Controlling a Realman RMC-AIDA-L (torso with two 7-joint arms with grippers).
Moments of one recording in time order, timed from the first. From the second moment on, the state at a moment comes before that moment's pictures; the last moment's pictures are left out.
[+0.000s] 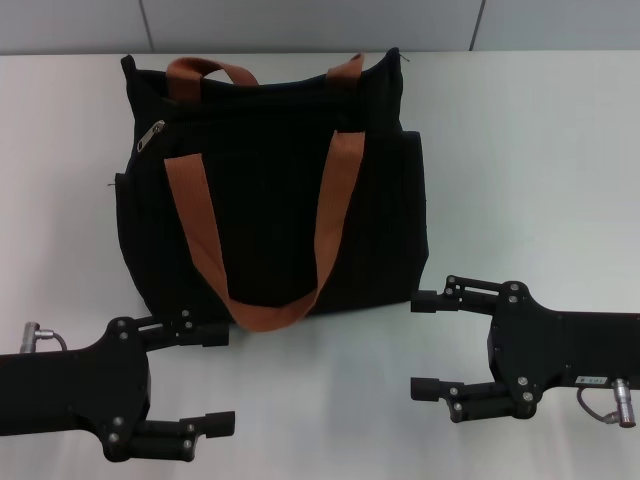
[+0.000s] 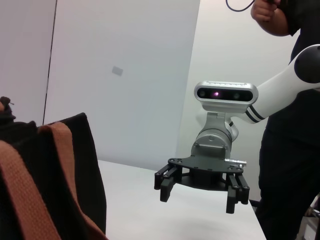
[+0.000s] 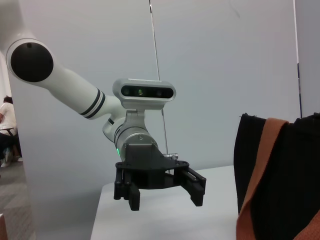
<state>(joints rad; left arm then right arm) -0.33 -1.94 1.07 0.43 1.66 1.85 -0.94 0.45 2.08 -0.72 -0.44 -1.99 -1.81 0.89</state>
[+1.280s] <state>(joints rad) -0.32 -1.99 0.49 0.42 1.65 1.99 -0.91 0.46 2.08 -0.72 -0.44 -1.98 -1.78 0.89</state>
